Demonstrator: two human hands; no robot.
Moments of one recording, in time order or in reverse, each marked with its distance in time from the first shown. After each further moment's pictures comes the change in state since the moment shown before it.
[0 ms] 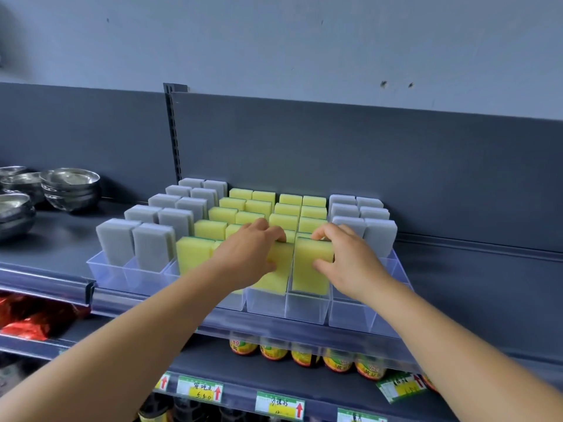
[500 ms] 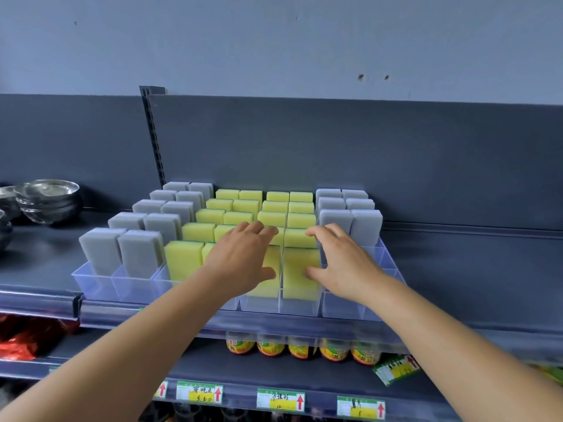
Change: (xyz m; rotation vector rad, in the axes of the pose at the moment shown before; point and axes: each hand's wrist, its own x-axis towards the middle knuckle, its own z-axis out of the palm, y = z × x) left_hand -0.007 0.008 0.002 0.174 0.012 0.088; right_hand -0.016 -0.002 -0.003 -0.115 -0.077 0.008
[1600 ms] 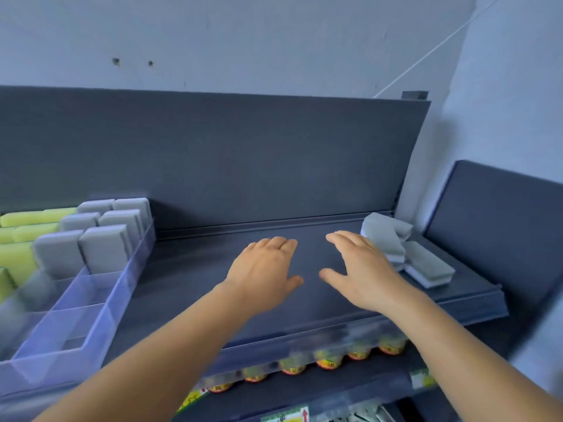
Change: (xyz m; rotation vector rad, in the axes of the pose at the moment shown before) left_hand 0.149 0.410 0.056 -0.138 -0.074 0.366; right_hand -0.151 0.360 -0.168 -0.165 0.090 0.359
